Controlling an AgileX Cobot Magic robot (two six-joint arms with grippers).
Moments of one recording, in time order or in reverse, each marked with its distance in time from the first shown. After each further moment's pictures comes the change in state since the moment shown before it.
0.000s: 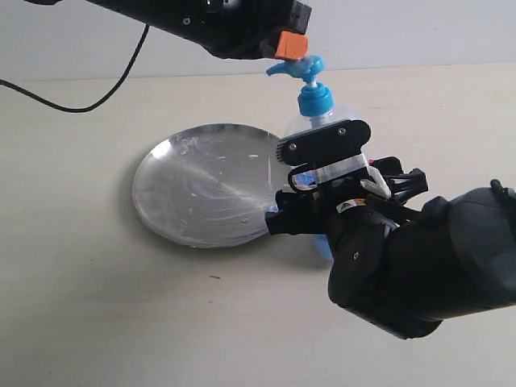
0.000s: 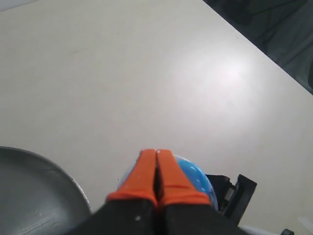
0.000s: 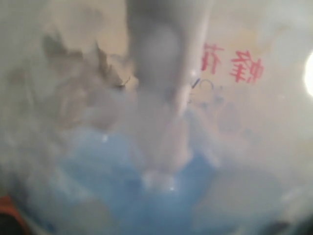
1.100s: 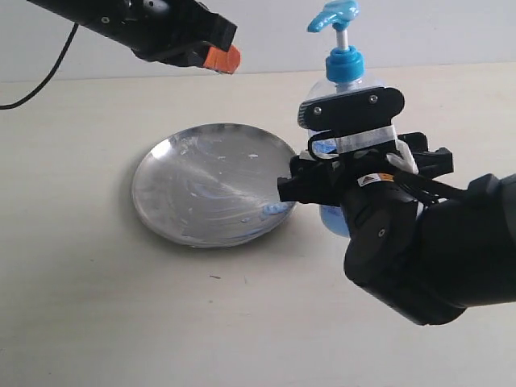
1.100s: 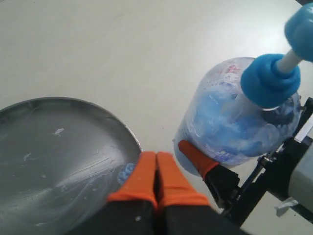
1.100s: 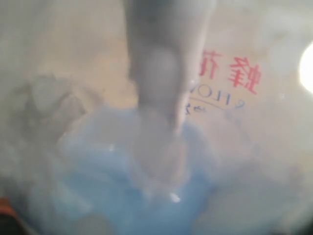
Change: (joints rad) left arm 0.100 -0.169 0.085 0.205 0.091 -0.068; right arm -0.017 -0.102 0.002 0.035 -0.063 0.000
